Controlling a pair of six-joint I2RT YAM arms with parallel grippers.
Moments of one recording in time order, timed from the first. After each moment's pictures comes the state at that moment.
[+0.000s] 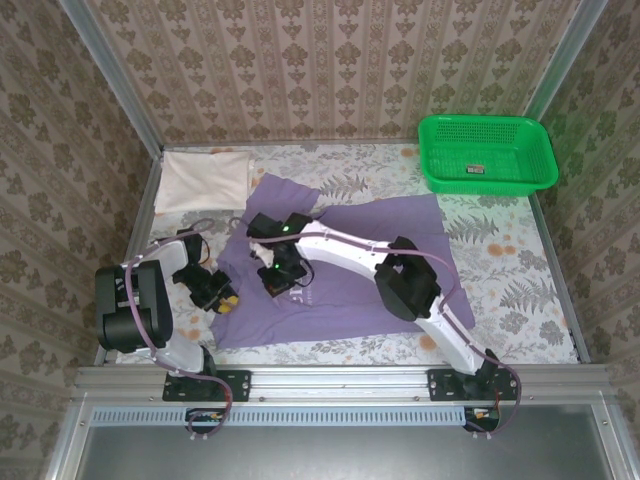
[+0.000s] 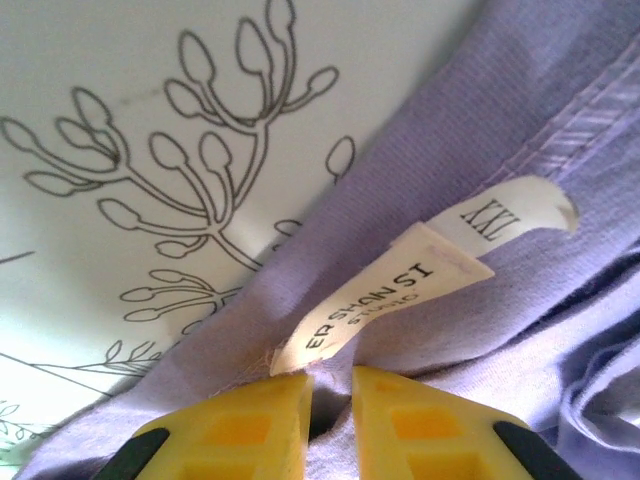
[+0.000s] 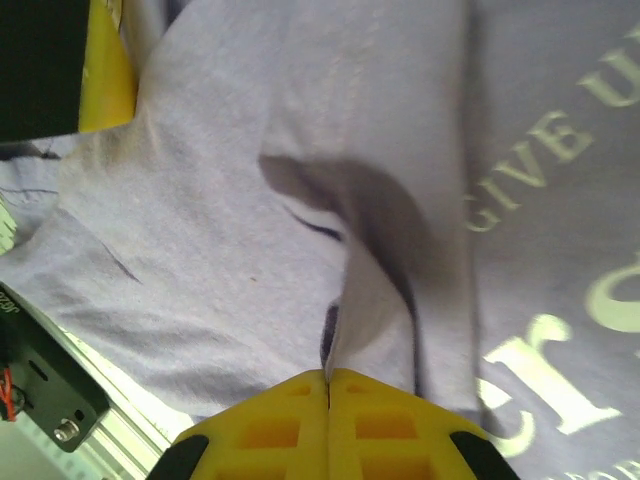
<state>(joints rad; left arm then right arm) 0.07 1.56 0.76 -0.93 0.38 -0.53 0.94 2.32 2.03 -1.05 -0.33 0.35</state>
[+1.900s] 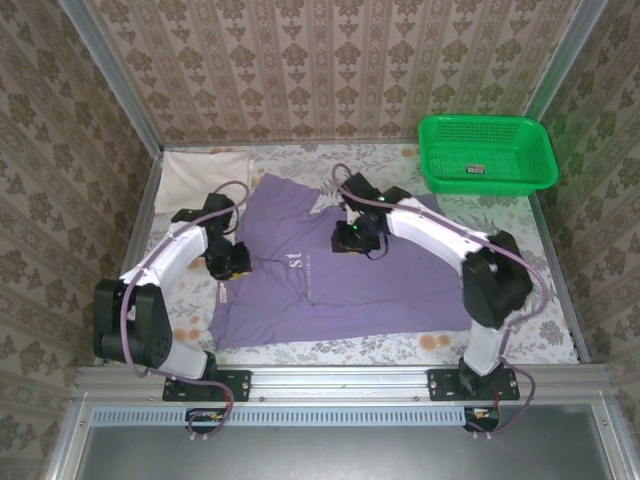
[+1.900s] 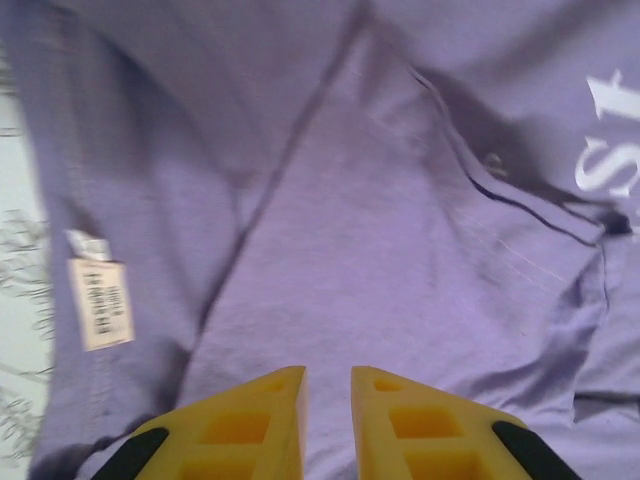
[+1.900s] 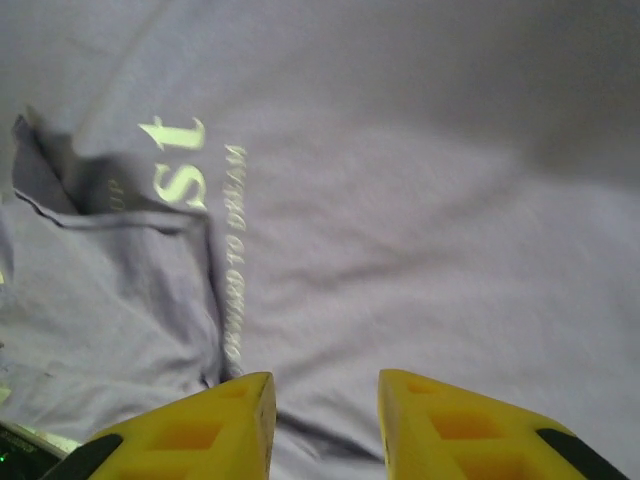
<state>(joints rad) -0.26 1.48 1.02 -1.01 0.20 -0.45 0.59 1.74 1.36 -0.81 -0.21 0.61</state>
